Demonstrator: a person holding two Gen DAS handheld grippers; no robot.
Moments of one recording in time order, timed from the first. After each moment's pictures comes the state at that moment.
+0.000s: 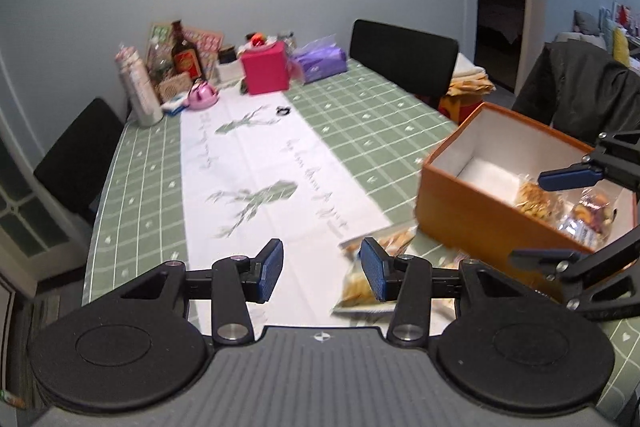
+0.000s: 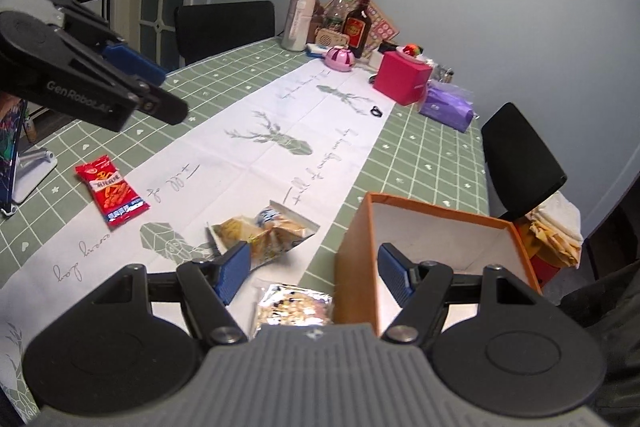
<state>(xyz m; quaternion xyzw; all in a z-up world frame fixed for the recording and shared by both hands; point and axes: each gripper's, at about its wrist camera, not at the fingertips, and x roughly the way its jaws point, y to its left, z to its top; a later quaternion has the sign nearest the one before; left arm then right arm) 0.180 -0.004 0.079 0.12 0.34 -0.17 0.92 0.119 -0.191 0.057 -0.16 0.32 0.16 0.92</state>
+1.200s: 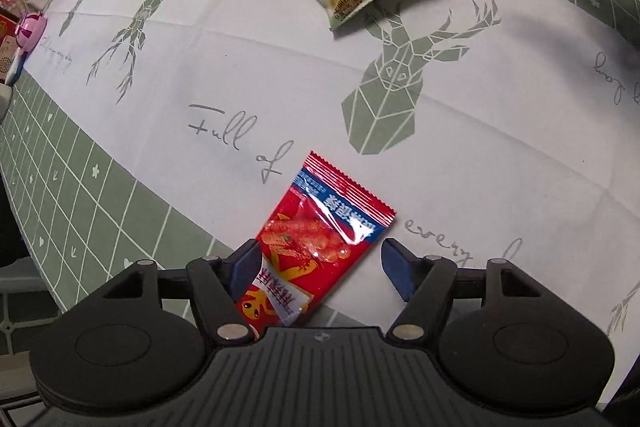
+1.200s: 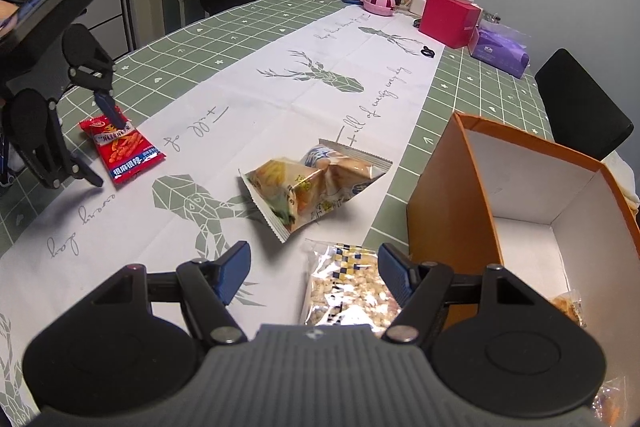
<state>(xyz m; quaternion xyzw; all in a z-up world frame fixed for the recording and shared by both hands) 0.231 0.054 -0.074 0.42 0.50 -0.33 0.68 0.150 -0.172 -0.021 -0.13 0.38 0.20 0.89</state>
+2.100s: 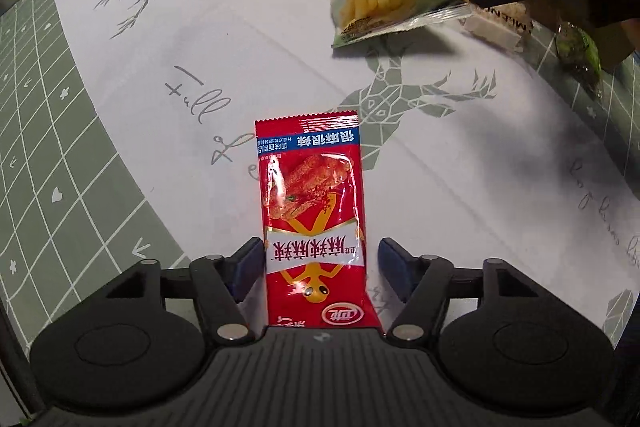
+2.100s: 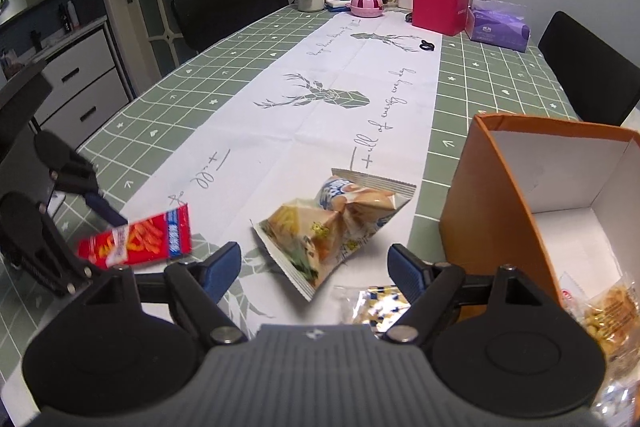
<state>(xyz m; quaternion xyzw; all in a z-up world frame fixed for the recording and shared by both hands) 0.218 0.054 -0.076 0.23 0.55 -0.31 0.74 0.188 -0.160 -0.028 -0.02 0.38 0.19 0.90</state>
